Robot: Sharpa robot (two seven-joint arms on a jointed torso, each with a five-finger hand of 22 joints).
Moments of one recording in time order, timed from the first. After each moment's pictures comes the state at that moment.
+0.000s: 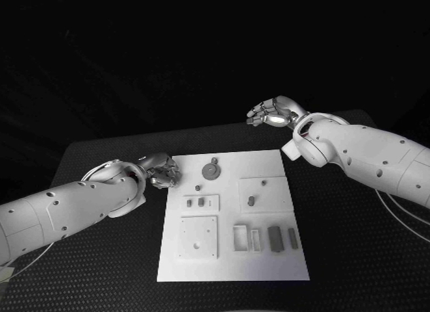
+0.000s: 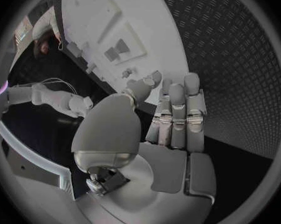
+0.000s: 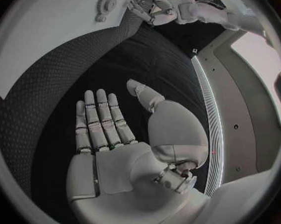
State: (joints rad) left arm 1.20 -0.67 -0.14 1.20 -1.20 -0.26 -0.05; left_hand 1.20 -0.13 0.57 -0.29 0.08 0.95 0.15 0.22 0.55 1.28 0.06 0.07 0.40 1.12 -0.04 1.06 0.70 0.03 1.25 -0.14 0.30 1.31; right arm 1.24 -0.67 0.08 1.11 -0.81 -0.25 0.13; right_hand 1.01 -0.07 0.55 -0.27 0.31 0.76 0.20 0.29 0.46 0.81 0.18 0.54 0.10 0.74 0.20 0.43 0.39 0.11 0.42 0.20 0.24 1.25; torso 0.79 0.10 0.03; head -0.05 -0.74
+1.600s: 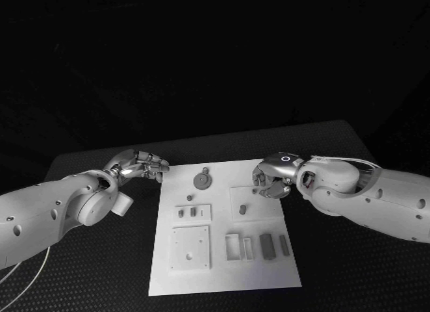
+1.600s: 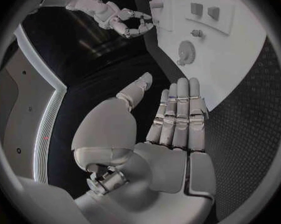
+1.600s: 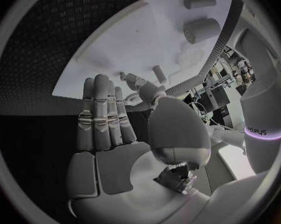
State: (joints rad) left arm 1.22 -0.78 -0.11 1.24 -0.41 -0.15 0.24; left_hand 1.07 -0.10 0.48 -0.29 0.08 0.86 0.18 0.23 0.55 1.12 0.13 0.07 0.31 0.99 0.06 0.60 0.57 0.05 1.05 -0.03 0.07 1.02; right arm 1.21 -0.92 -0.08 1.52 -1.80 -0.16 -0.06; right_hand 1.10 -0.15 0.56 -0.29 0.31 0.92 0.15 0.35 0.45 1.17 0.08 0.34 0.09 1.26 -0.03 0.73 0.70 0.26 1.06 0.11 0.33 1.24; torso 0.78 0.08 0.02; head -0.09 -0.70
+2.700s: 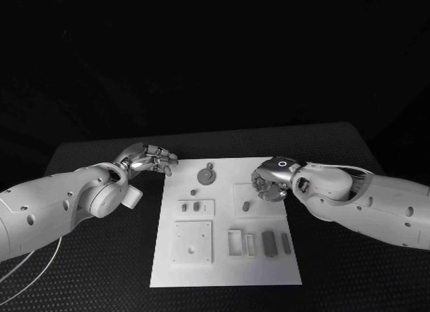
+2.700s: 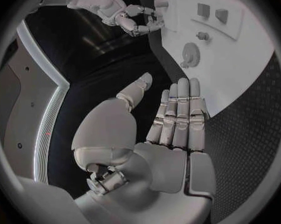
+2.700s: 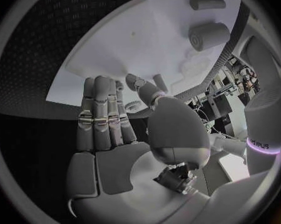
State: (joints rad) left arm 1.22 -0.77 -0.11 1.26 -0.41 -0.17 0.23; left_hand 1.07 -0.09 0.47 -0.29 0.08 0.86 0.18 0.23 0.54 1.11 0.14 0.07 0.31 0.99 0.06 0.58 0.58 0.04 1.04 -0.03 0.07 1.01; right arm 1.17 -0.85 -0.09 1.48 -1.85 -0.18 -0.11; right_hand 1.10 -0.14 0.56 -0.29 0.31 0.93 0.15 0.34 0.45 1.22 0.07 0.30 0.12 1.27 -0.03 0.76 0.73 0.26 1.08 0.10 0.33 1.26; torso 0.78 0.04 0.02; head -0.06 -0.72
